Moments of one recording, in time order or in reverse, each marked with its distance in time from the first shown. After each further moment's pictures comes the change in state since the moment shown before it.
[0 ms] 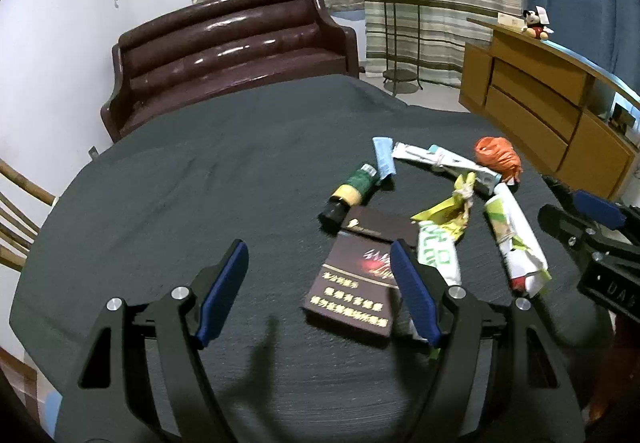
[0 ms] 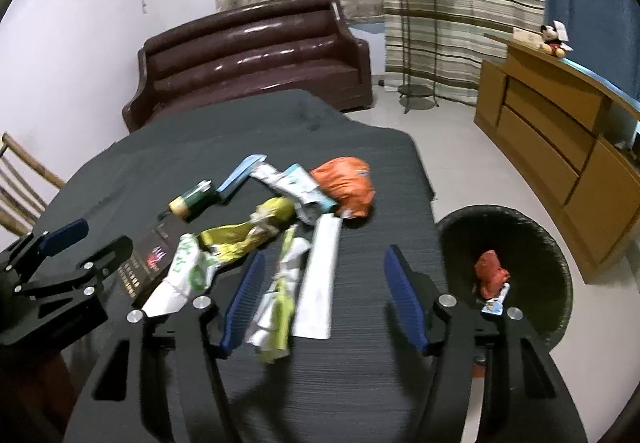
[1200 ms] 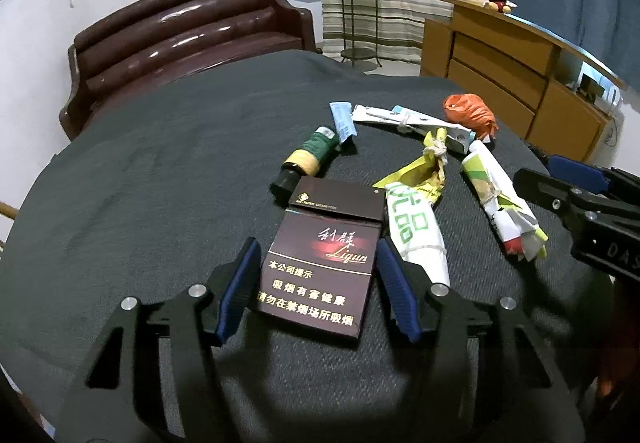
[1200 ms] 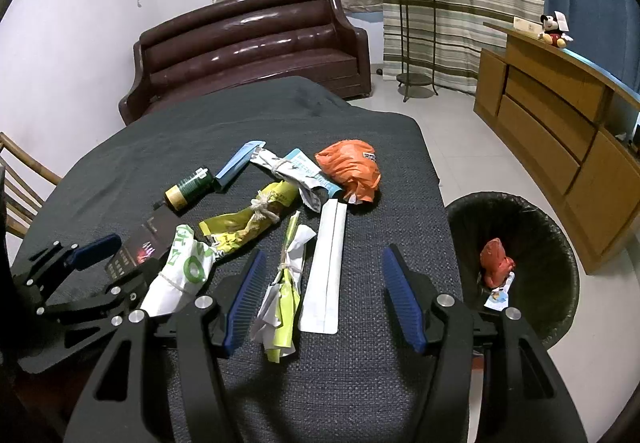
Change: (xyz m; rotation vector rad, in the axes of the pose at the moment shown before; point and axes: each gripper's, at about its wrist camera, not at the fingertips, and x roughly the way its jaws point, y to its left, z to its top) left arm 0.025 -0.009 -0.014 0.079 0.059 -0.140; right arm 0.012 0.001 -0.002 0.026 0.036 -0.010
